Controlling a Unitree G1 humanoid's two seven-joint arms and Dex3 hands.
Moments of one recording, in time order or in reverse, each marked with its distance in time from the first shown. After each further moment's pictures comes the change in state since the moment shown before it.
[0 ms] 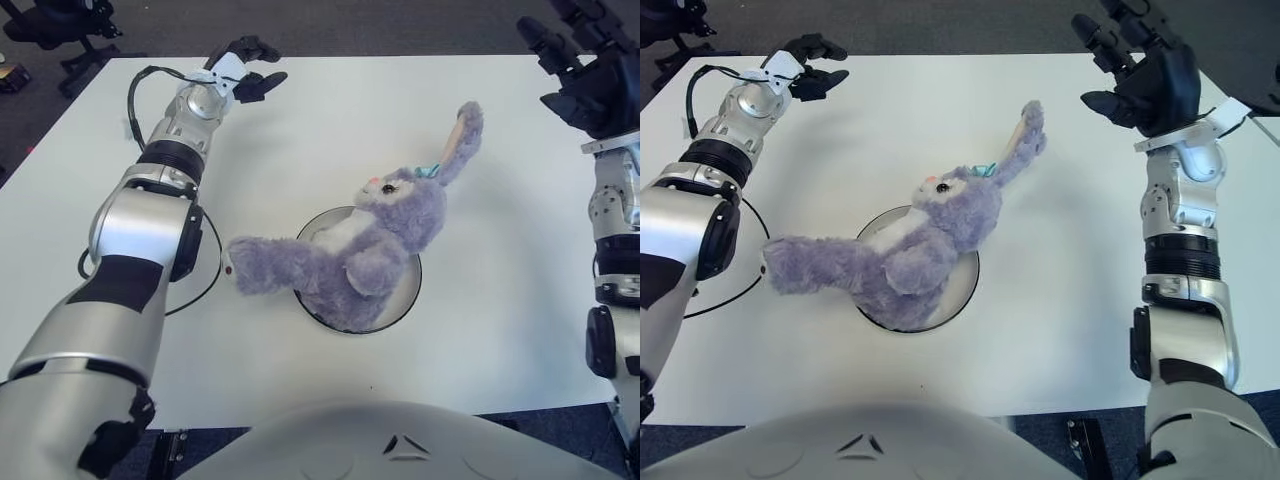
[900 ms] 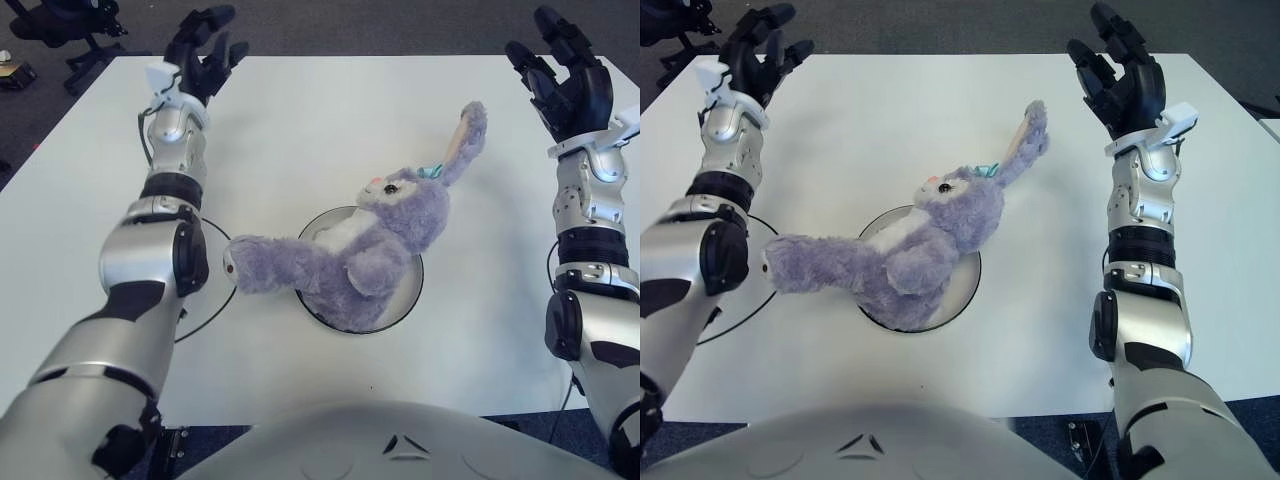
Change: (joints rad) left arm 0.243 -0.039 0.373 -0.161 -0.443 -0.246 -0.194; right arm -0.079 0.120 -0.098 0.150 -0.171 -0.018 -0.246
